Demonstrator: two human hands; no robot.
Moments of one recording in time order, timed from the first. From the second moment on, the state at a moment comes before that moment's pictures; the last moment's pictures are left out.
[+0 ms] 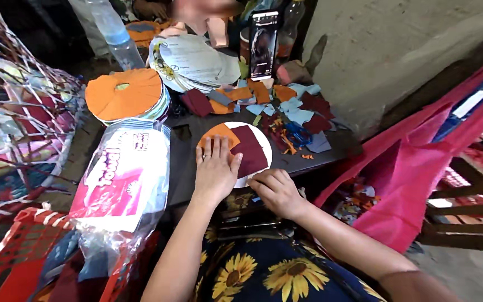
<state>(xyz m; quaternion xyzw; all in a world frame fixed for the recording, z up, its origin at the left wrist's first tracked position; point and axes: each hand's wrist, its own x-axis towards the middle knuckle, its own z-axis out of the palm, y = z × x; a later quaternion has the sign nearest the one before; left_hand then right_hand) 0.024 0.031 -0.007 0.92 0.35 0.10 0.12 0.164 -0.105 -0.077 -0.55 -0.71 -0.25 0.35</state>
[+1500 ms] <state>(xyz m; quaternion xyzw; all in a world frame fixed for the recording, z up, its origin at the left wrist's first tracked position) 0.062 0.101 0.051 0.71 0.25 0.46 0.48 0.328 0.064 0.034 -0.74 -0.35 0.23 0.53</state>
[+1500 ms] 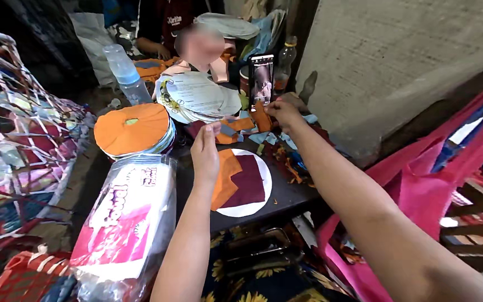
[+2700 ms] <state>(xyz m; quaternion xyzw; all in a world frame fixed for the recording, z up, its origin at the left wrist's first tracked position) 0.064 0.094 0.043 0.72 0.18 0.30 0.60 0.202 -0.003 0.043 -0.56 -0.42 0.28 0.66</state>
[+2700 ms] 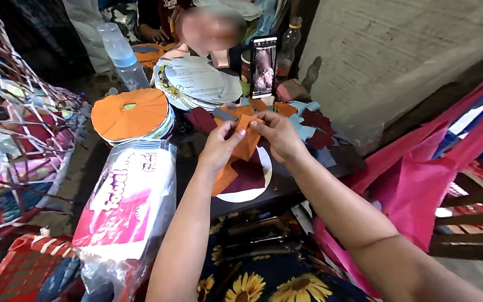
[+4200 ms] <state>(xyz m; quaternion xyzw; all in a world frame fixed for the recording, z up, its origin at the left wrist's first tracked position) -0.008 -0.006 0.046 0.41 0.17 0.36 0.82 0.253 -0.072 0.040 -0.88 -0.44 0.11 0.10</state>
